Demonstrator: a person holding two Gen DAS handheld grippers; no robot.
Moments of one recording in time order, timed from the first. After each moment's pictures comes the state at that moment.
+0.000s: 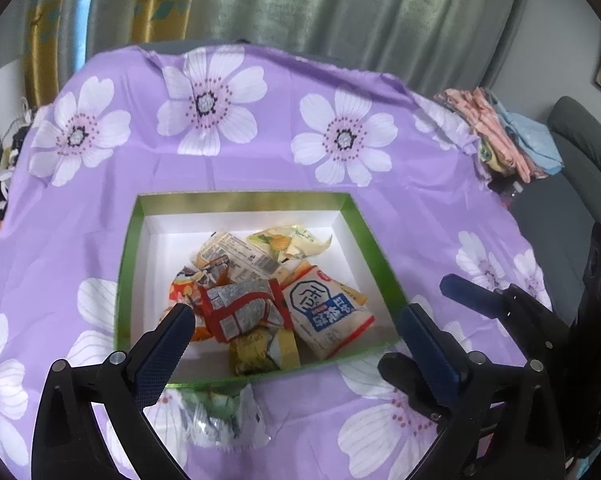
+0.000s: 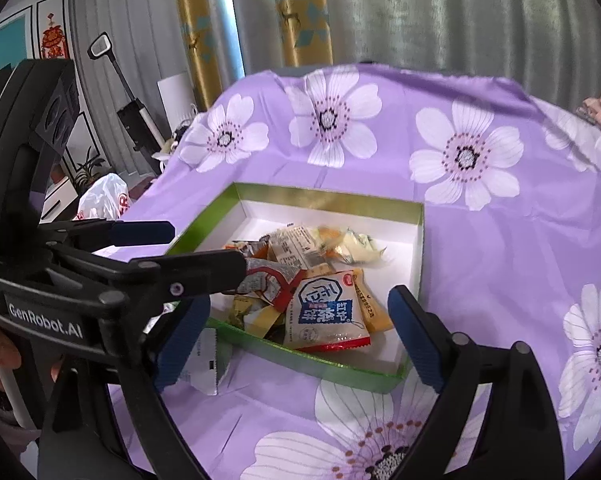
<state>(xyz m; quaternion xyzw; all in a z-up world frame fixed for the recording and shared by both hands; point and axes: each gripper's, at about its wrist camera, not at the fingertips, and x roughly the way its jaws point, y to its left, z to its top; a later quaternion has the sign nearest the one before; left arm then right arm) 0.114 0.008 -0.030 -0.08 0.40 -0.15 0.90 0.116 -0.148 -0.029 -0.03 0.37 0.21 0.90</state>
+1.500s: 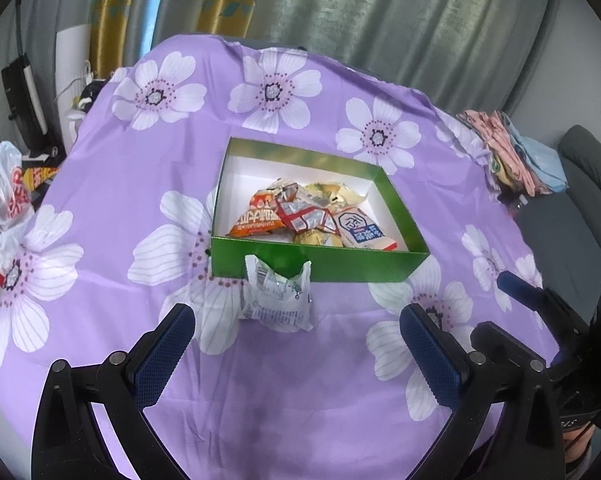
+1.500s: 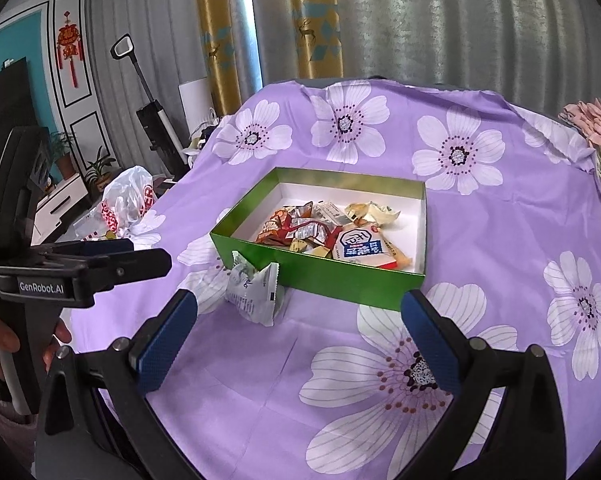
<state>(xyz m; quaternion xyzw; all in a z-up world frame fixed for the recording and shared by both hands) -0.006 0.070 -0.045 -0.13 0.40 -0.09 0.90 0.002 -0.138 -0.010 -0.03 0.36 0.21 0.91</state>
